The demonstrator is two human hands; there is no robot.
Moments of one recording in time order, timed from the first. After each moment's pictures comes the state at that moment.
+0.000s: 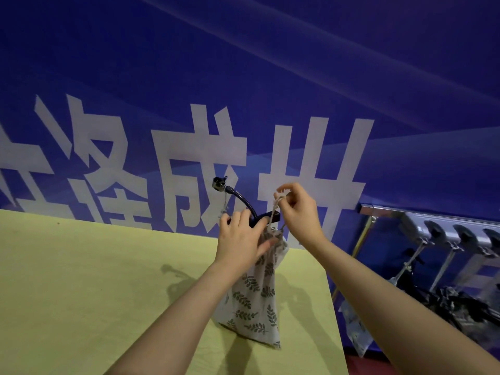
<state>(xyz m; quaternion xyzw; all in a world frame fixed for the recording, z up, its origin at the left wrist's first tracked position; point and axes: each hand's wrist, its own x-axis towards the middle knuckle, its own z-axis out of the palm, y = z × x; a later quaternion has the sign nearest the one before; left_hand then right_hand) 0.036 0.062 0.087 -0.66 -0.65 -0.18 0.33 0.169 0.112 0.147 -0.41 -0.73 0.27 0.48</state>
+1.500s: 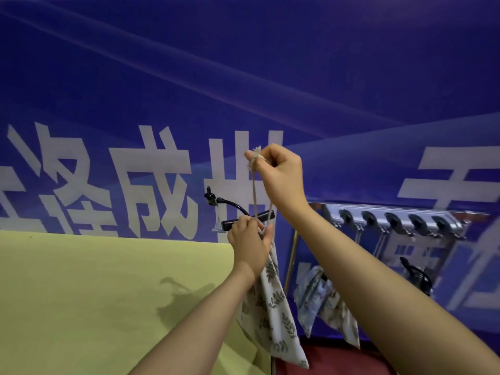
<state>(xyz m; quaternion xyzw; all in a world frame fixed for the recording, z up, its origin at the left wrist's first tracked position) 0.267 0.003 0.132 -0.58 -0.67 -0.46 -0.08 0.331 0.015 0.264 -0.24 -0.68 0.27 0.64</state>
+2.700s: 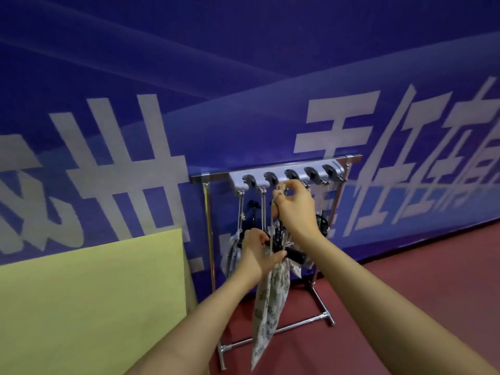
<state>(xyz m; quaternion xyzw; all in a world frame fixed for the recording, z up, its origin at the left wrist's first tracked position) 0.471 0.048 0.040 -0.69 -0.53 -0.38 -0.32 0.563 0.037 0.148 -0.60 -0.53 0.25 0.55</state>
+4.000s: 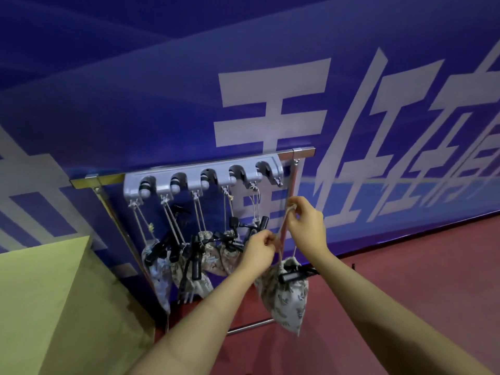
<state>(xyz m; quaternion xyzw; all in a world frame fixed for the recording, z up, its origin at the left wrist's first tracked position) 0.769 0.157 0.004 -0.63 -0.55 -0.29 -0.47 0.884 0.154 0.046 -0.69 -0.57 0.15 0.41</state>
